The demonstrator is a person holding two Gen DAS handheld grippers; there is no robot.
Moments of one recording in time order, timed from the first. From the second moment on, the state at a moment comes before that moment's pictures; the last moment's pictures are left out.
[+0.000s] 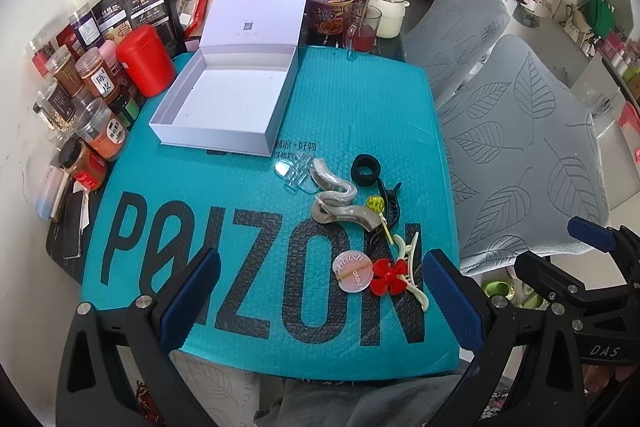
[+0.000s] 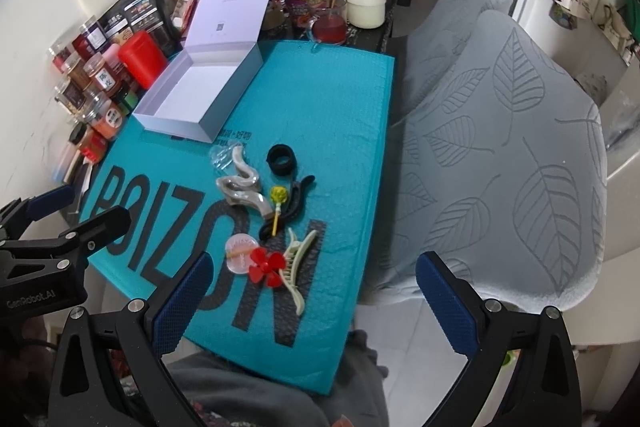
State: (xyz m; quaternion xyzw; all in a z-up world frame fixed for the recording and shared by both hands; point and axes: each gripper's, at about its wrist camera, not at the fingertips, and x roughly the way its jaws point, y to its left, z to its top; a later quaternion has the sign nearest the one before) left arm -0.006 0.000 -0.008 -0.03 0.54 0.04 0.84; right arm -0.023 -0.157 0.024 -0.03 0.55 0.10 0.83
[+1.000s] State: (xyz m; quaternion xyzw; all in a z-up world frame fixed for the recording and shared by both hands) left arm -0.021 -0.007 -0.115 -0.03 0.56 0.05 0.83; right arm -0.032 -0.172 -0.075 -0.04 0.59 0.16 0.79
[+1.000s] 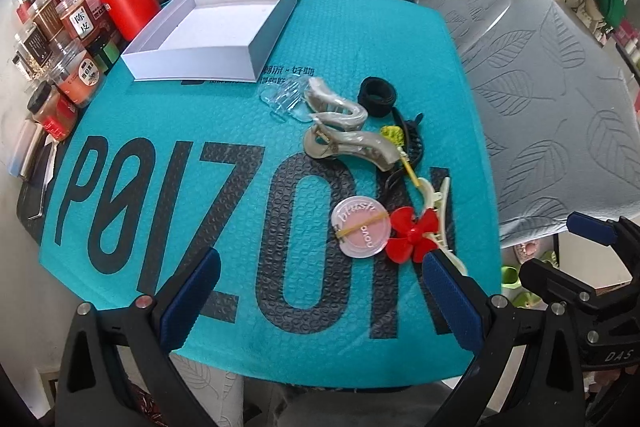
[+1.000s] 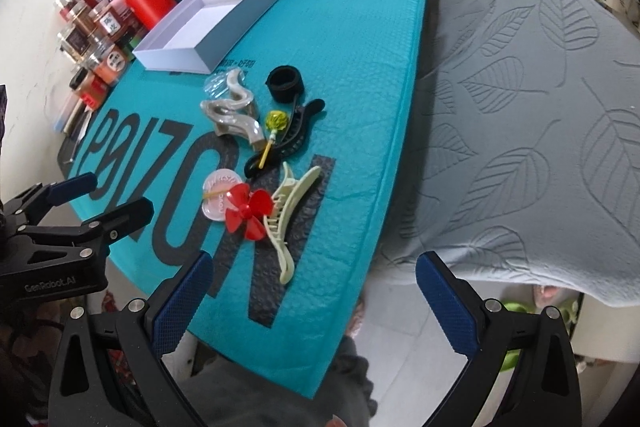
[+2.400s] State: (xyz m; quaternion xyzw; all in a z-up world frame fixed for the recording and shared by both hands) left arm 0.027 -0.025 -0.193 0.00 0.56 -0.04 0.83; right arm -0.005 -0.147 -0.152 -0.07 0.59 0.20 0.78
